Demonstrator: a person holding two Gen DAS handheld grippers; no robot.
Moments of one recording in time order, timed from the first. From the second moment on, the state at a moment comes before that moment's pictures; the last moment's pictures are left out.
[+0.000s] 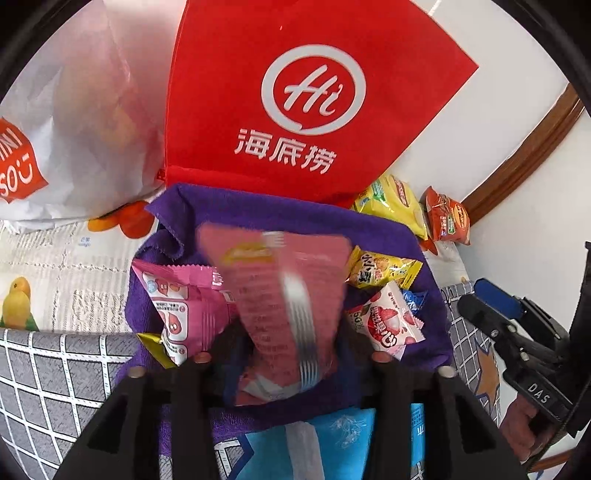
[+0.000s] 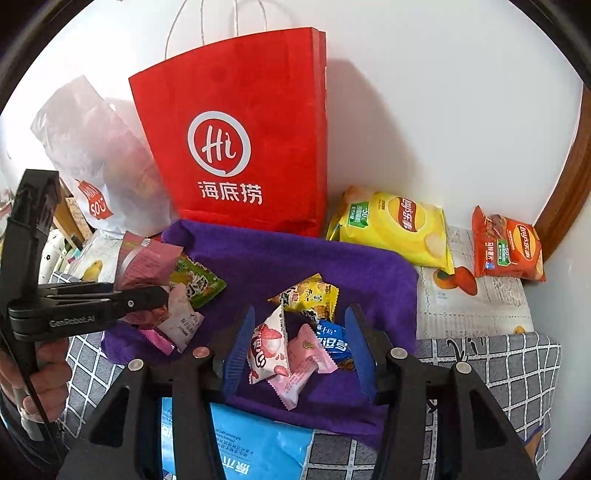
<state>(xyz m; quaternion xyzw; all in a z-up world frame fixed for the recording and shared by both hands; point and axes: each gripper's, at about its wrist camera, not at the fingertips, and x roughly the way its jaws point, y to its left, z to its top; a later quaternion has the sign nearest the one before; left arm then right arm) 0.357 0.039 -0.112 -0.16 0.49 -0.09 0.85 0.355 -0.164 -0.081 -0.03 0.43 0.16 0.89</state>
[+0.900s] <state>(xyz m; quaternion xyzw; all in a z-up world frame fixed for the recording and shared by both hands) 0.328 0.034 -0.063 -0.11 0.45 -0.08 0.88 0.323 -0.159 -0.051 -0.02 0.39 0.14 0.91</state>
